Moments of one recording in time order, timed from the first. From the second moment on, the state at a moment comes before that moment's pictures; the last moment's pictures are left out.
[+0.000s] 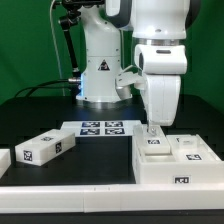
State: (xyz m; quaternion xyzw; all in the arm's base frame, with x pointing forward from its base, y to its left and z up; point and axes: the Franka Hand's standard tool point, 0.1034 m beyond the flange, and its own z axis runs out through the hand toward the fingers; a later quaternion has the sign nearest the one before) arm 0.525 0.065 0.059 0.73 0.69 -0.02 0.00
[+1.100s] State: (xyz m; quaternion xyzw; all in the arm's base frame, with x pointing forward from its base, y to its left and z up) arm 0.579 0.063 0.060 0.73 0.68 0.01 0.01
